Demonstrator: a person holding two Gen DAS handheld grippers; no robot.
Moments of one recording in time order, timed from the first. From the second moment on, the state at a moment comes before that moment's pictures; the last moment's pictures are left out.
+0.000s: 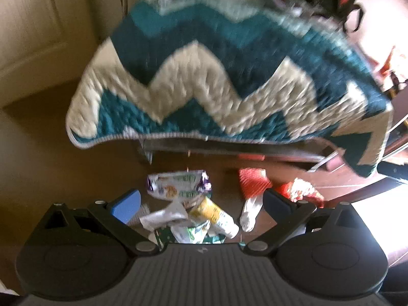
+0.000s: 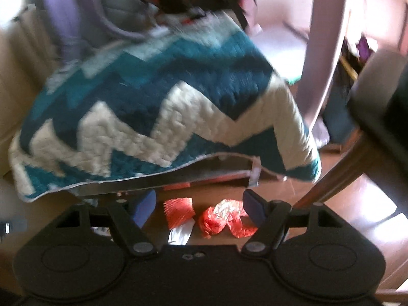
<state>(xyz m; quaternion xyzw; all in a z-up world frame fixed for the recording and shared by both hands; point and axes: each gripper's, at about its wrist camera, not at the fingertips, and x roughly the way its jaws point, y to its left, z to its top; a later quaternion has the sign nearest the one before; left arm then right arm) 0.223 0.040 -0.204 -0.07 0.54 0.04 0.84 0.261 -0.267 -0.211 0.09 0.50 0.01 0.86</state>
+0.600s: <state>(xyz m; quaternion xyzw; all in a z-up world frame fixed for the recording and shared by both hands) 0.268 0.042 -0.366 -0.07 0.67 0.06 0.73 0.354 -0.250 -0.442 0.16 0.63 -0.04 0.76</state>
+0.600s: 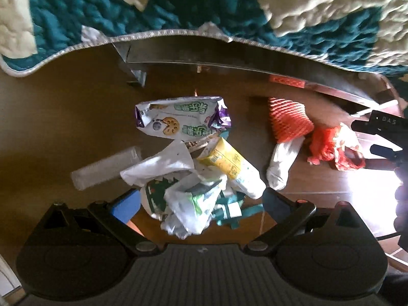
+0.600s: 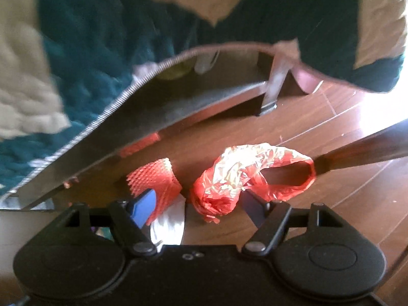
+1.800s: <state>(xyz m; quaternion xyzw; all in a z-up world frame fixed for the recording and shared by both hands) 0.274 0.043 -0.480 -0.13 0.74 0.08 0.65 0.385 -0.243 -0.536 0.10 0.67 -0.07 0.74</state>
